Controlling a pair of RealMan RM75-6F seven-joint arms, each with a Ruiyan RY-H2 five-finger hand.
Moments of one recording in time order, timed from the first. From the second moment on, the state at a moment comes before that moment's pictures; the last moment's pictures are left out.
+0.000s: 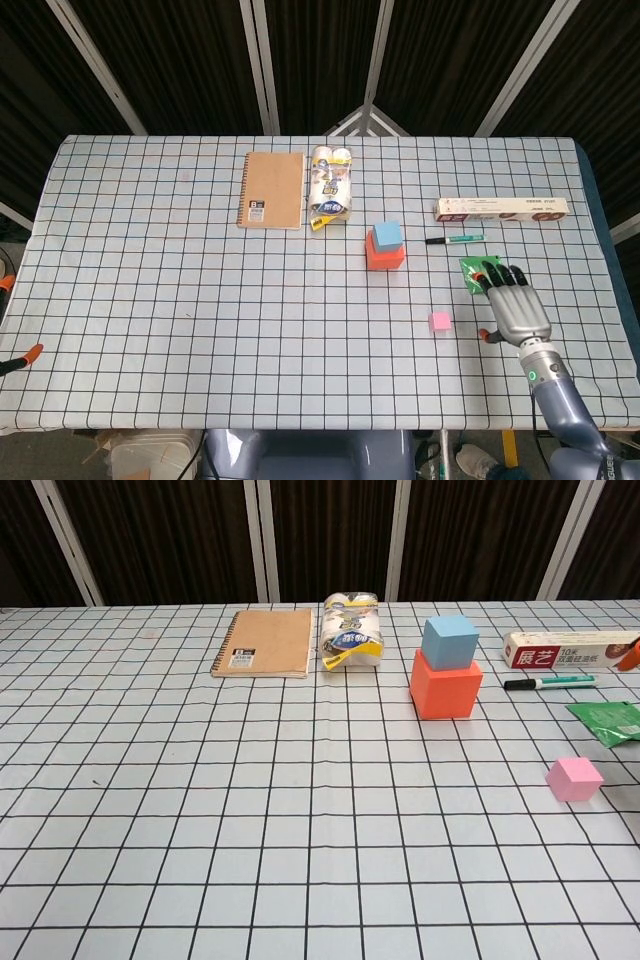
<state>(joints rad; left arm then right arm) -0.05 -1.11 -0.10 -1.71 1.30 1.50 0.20 0.62 -1.09 -0.08 -1.88 -0.88 1.16 -0.44</state>
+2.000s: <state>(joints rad) -0.06 -1.12 -0.11 -1.72 1.26 1.49 0.25 0.56 -1.37 0.05 -1.62 -0.89 1.00 -0.40</state>
